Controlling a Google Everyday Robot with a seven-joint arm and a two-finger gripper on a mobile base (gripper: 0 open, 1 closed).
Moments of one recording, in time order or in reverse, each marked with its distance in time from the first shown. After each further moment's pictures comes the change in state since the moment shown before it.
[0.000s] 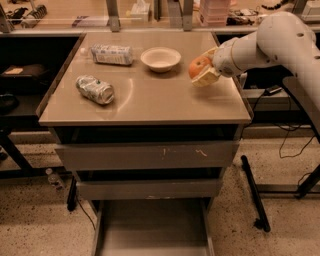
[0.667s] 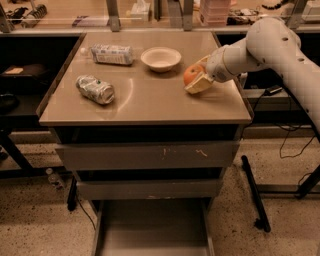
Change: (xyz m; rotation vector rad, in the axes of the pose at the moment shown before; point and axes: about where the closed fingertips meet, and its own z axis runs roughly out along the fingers) arm 0.013 0.015 0.030 -0.080 0.026 0.037
